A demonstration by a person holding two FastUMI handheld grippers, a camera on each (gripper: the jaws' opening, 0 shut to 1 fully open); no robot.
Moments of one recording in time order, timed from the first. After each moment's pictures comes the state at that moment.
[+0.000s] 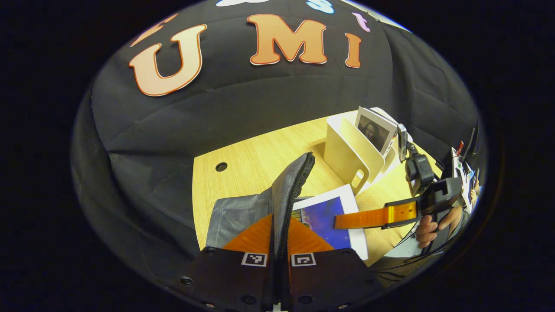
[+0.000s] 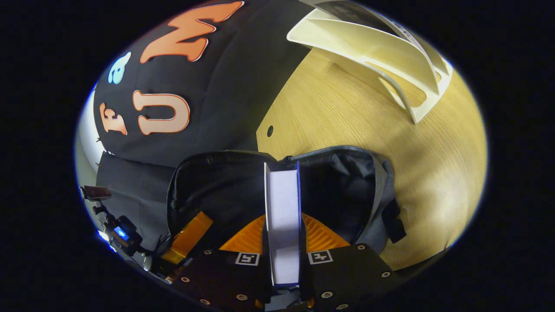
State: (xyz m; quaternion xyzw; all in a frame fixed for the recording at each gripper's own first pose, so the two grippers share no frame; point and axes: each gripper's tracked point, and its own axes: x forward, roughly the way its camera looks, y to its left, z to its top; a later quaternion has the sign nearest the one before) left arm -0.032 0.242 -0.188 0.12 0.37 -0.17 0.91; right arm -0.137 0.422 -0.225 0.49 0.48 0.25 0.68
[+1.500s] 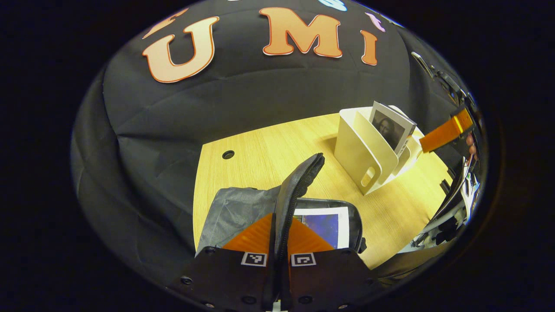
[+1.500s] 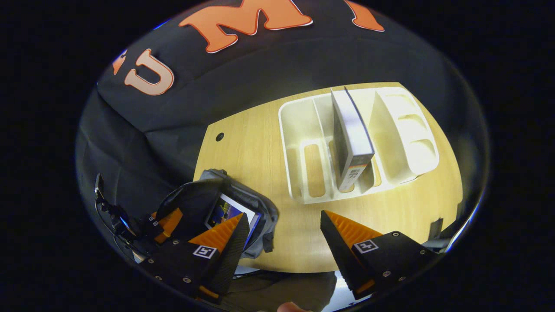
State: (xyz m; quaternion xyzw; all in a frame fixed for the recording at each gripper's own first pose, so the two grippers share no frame) left arm -0.036 0.239 -0.220 0.11 0.39 -0.11 0.91; right arm -0.058 0.204 -0.154 0.13 0.52 0.19 0.82
